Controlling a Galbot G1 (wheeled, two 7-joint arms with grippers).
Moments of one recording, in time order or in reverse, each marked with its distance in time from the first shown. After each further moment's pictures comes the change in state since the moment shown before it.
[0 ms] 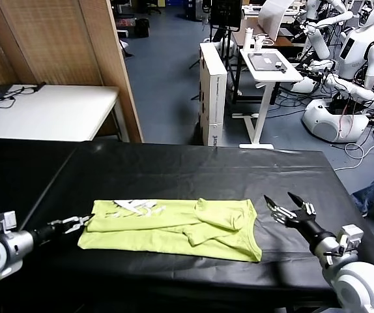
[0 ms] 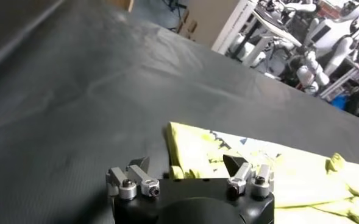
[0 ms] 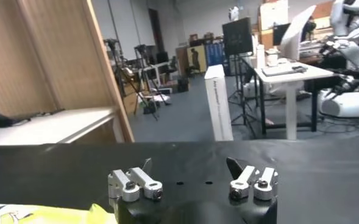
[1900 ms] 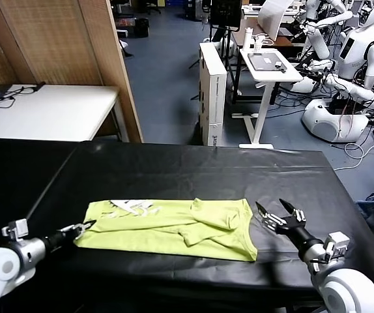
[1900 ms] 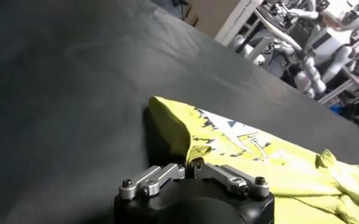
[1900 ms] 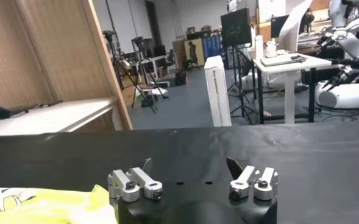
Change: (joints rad) left arm 0.134 0.053 -0.168 -0.073 -0.076 0.002 -0.091; right arm 0.068 0.093 -0.115 -0.045 -0.092 0.001 0.004
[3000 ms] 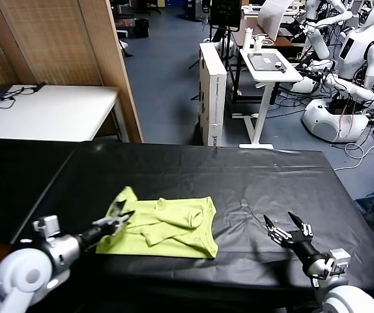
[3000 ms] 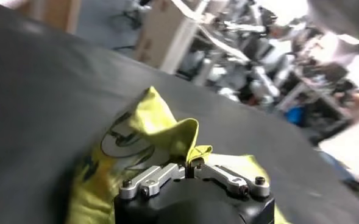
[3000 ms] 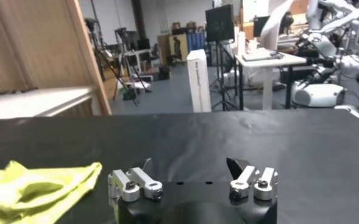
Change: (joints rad) left arm -0.252 -0.276 0.471 -0.315 -0.024 -0.002 -0.219; right arm -0.151 0.080 0.071 -0.006 -0.149 0.042 -0.012
